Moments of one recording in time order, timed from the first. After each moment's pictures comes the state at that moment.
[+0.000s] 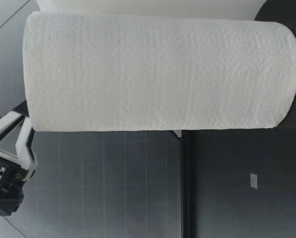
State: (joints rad) left arm 0.16 -0.17 0.42 0.01 0.20 0.06; right arm 0.73 -0.25 0.91 -1.39 1.41 2.14
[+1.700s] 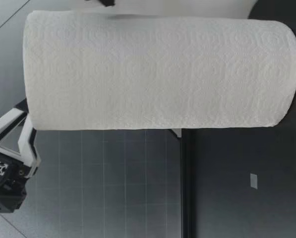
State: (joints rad) left arm 0.16 -0.16 0.43 0.00 0.20 0.05; right arm 0.40 -0.10 0.89 -1.49 1.41 2.19
